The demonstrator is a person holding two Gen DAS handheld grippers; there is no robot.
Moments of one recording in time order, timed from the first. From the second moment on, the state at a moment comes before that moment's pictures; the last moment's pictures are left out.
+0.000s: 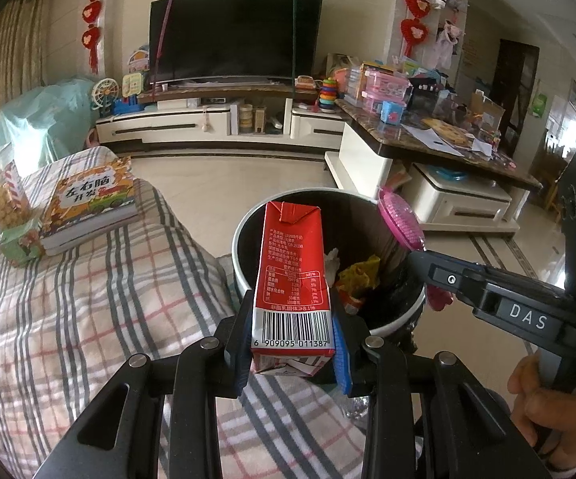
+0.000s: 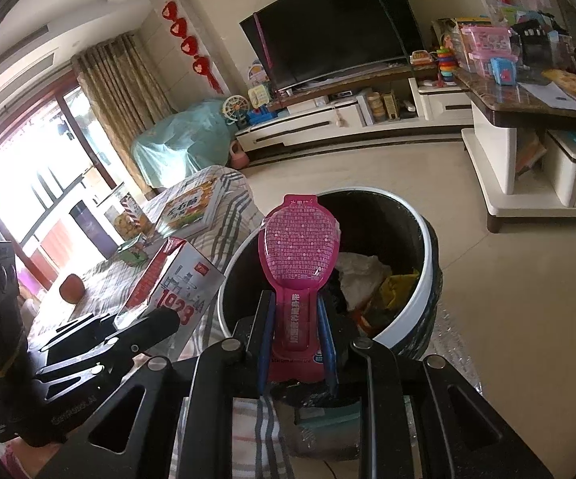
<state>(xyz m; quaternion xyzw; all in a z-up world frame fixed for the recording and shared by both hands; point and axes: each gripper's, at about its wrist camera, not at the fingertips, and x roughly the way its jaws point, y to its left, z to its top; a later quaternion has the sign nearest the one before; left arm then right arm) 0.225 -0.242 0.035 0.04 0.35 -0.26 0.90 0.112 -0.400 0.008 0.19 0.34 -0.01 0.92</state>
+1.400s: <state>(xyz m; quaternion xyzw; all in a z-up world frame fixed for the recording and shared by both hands) 0.268 -0.282 0.027 0.06 0.36 -0.25 0.89 0.154 -0.427 -0.005 0.18 0.38 -0.02 0.91</state>
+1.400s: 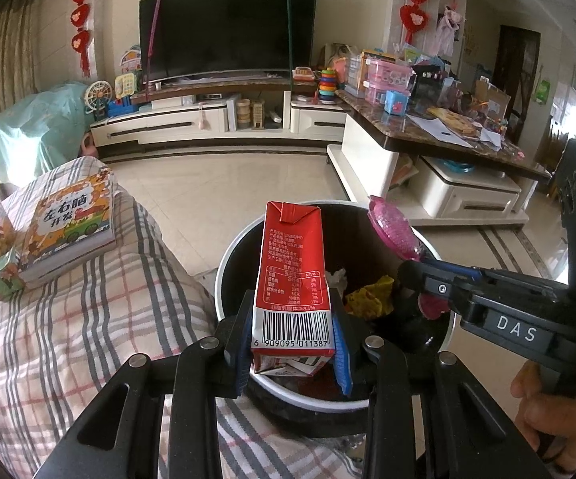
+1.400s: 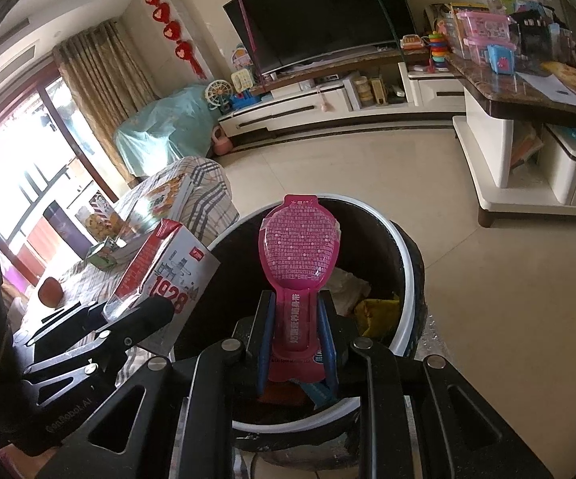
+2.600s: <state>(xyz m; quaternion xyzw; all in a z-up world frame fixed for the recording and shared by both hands) 0.206 -0.193 0.036 -0.03 0.33 -0.20 0.92 0.102 -0.404 0.019 0.23 0.32 -0.03 0.92</state>
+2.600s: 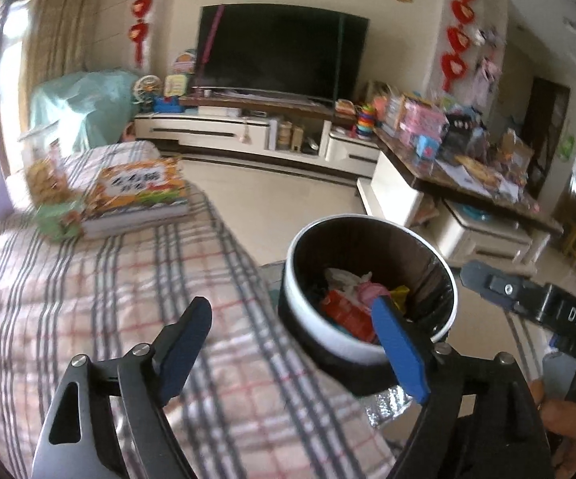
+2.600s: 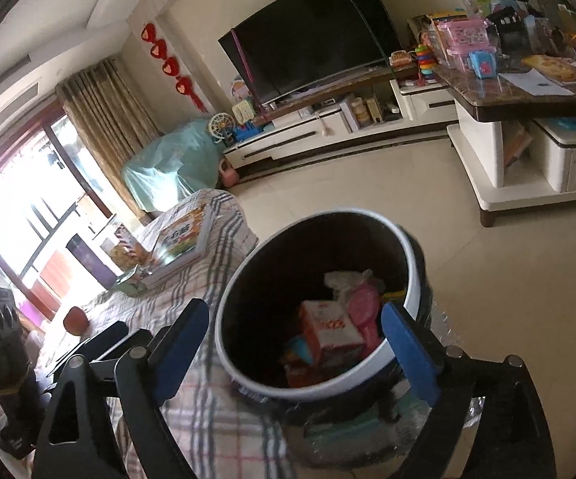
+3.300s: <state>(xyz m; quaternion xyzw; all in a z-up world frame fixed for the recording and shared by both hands) 0.081 -0.113 0.057 -0.04 0.23 -0.10 0.97 0.026 -0.315 0.068 0.11 0.21 -0.08 0.97</state>
